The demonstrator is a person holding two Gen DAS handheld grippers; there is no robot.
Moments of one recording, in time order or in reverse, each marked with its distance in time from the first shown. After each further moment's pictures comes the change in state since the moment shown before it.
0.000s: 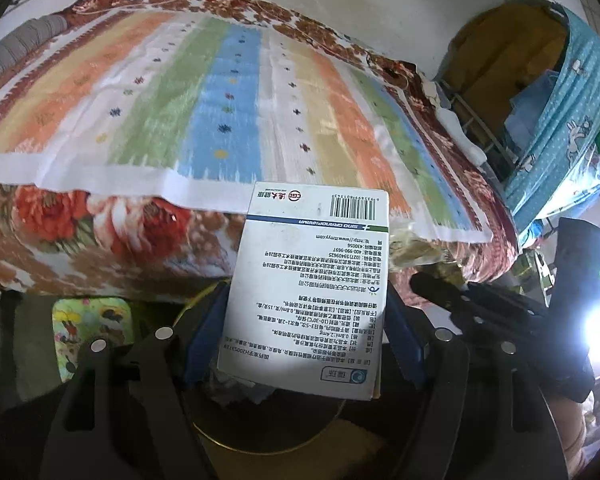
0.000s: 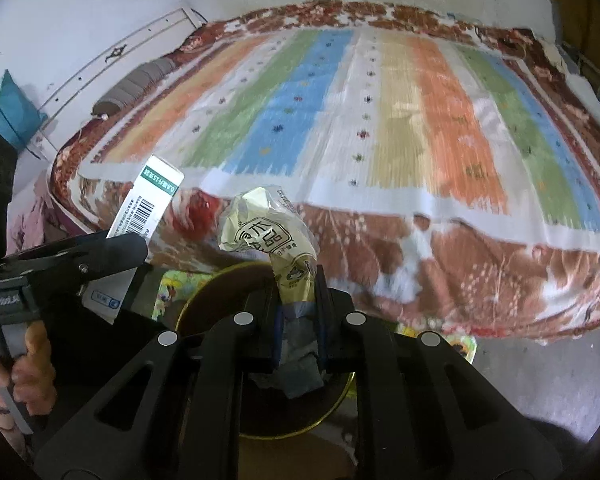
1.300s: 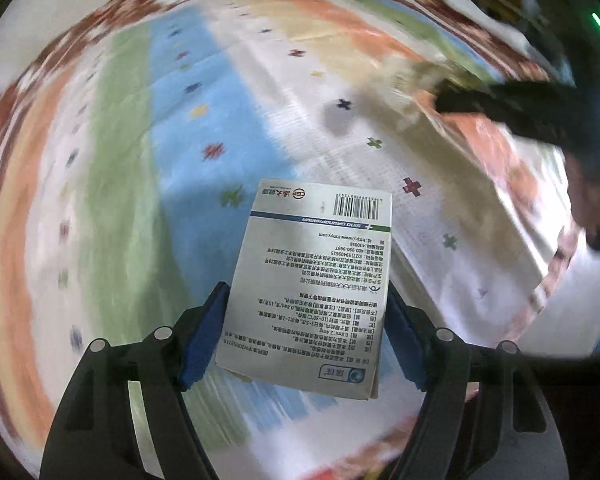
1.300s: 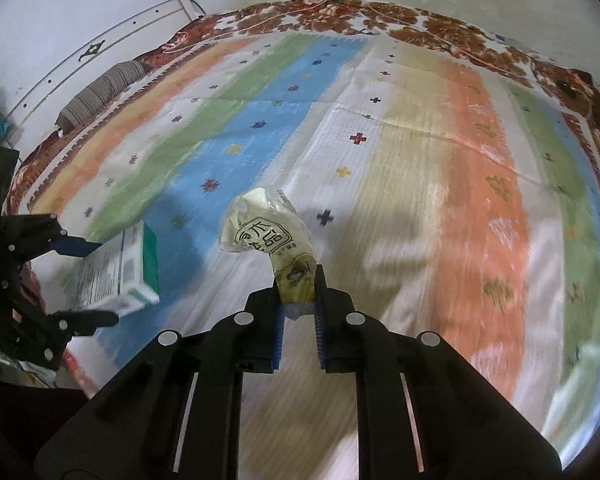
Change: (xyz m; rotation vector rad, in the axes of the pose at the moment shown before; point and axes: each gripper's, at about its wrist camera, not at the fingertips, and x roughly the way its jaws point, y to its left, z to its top) left arm 0.171 0.051 0.187 0.412 0.260 0.204; right arm 0.189 -0.113 0.234 -0.145 0.001 0.030
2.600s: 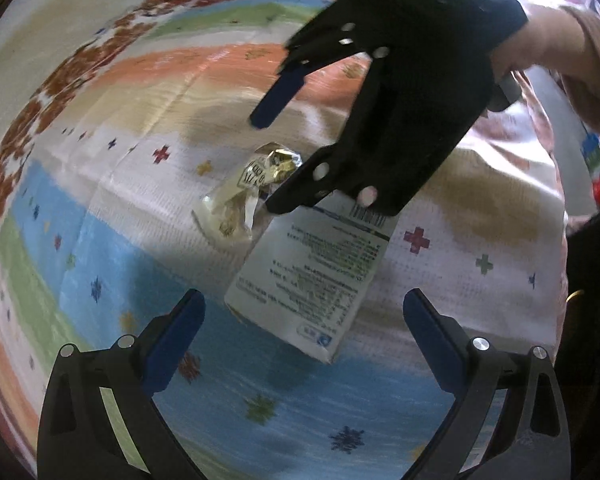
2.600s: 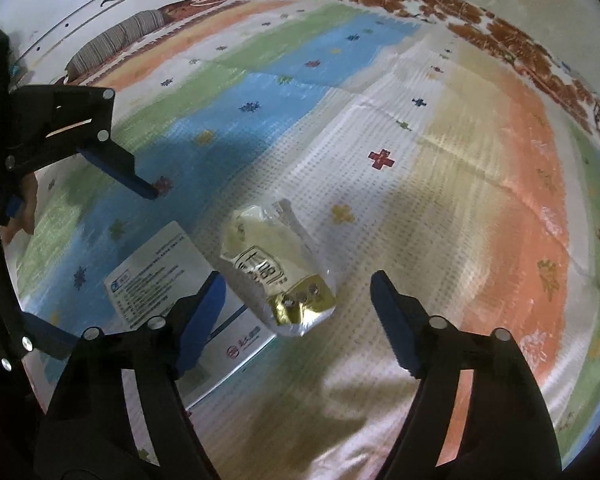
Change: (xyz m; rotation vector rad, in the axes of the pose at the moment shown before) left arm 0.083 -0.039 0.120 0.776 0.013 -0.165; right arm 0.105 -0.030 0.063 -0.206 0.117 0.077
